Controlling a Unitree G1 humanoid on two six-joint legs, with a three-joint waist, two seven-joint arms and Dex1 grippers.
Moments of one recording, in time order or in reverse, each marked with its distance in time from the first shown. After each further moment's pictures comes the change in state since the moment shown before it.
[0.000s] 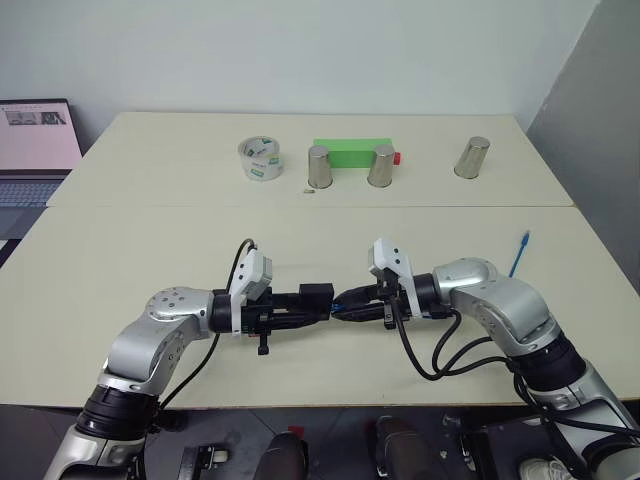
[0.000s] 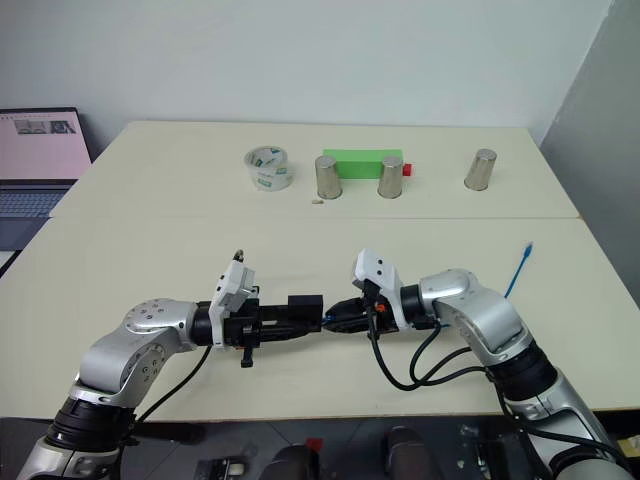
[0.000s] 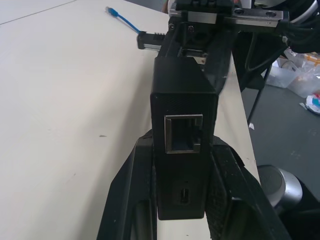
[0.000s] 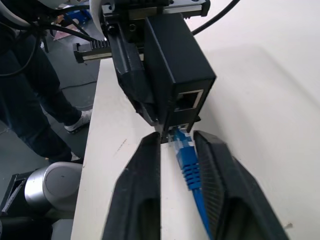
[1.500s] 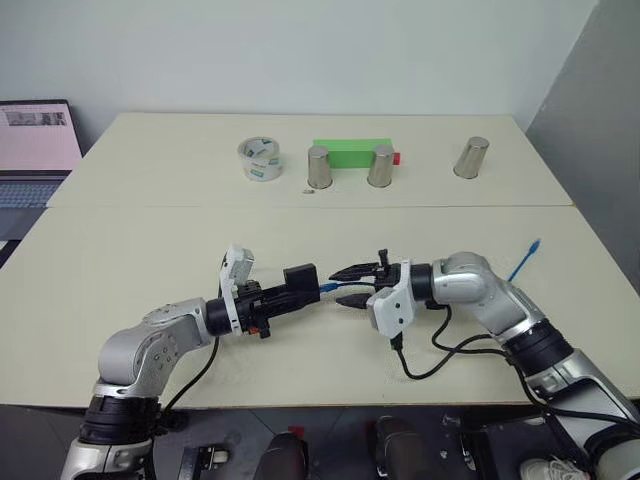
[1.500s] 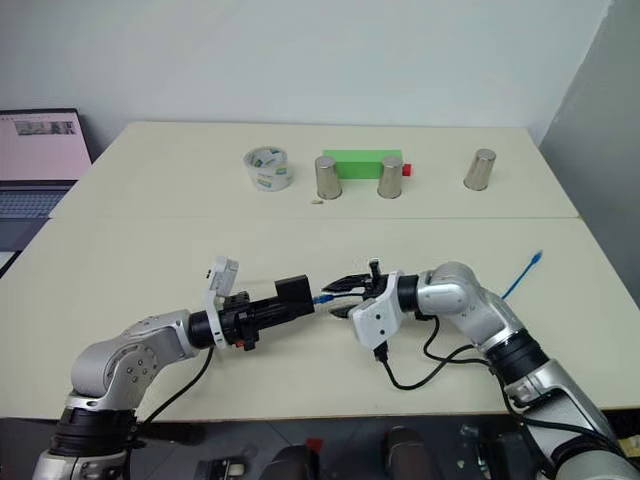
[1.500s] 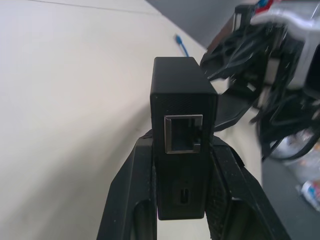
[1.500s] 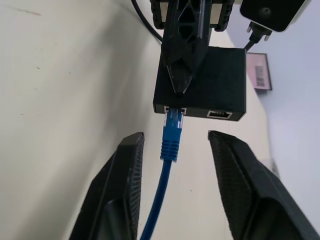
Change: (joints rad) left arm 0.029 -0.050 0.108 0.033 -0.110 0.206 0.185; right arm -0.012 -0.058 0.073 0.252 -0.546 -1.195 -0.044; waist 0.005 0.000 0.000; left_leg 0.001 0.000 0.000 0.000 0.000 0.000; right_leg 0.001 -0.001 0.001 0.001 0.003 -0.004
